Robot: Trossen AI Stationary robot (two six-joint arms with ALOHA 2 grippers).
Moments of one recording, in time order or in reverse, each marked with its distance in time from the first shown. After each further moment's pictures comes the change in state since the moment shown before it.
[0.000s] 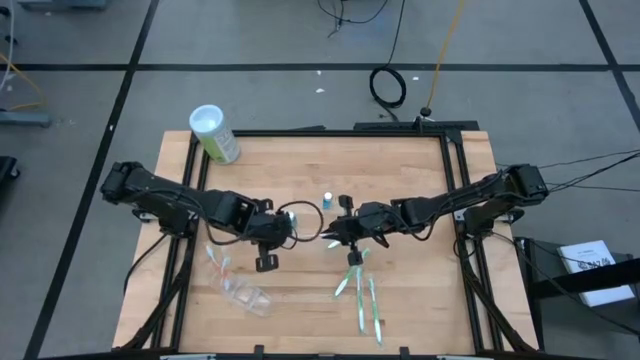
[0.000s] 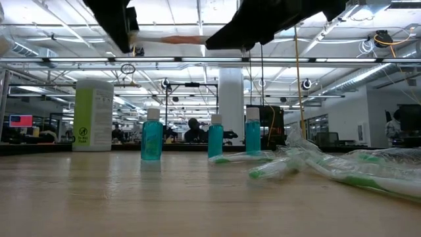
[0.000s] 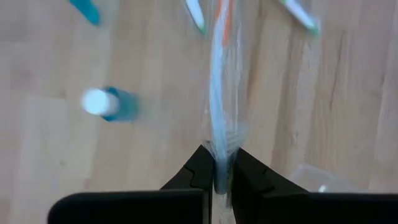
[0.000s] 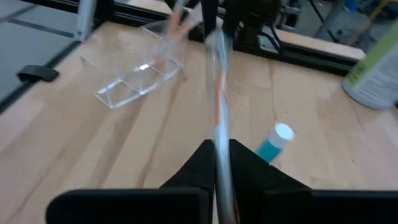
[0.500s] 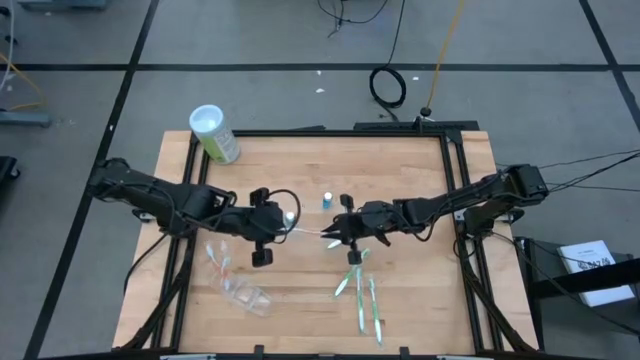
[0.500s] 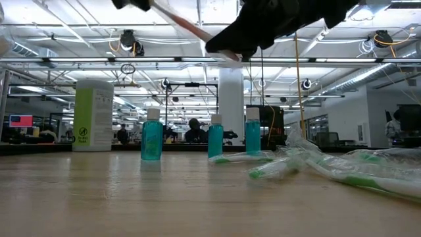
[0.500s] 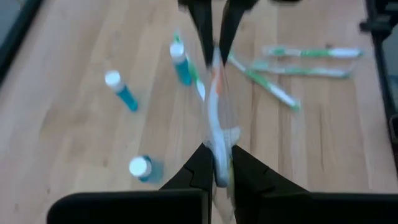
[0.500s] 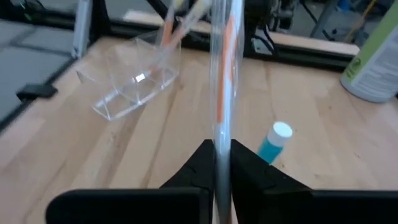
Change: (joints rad) left arm -0.037 -0.145 0.000 0.155 -0.190 0.084; right arm -0.002 0.000 -0.061 0.123 -0.031 0.072
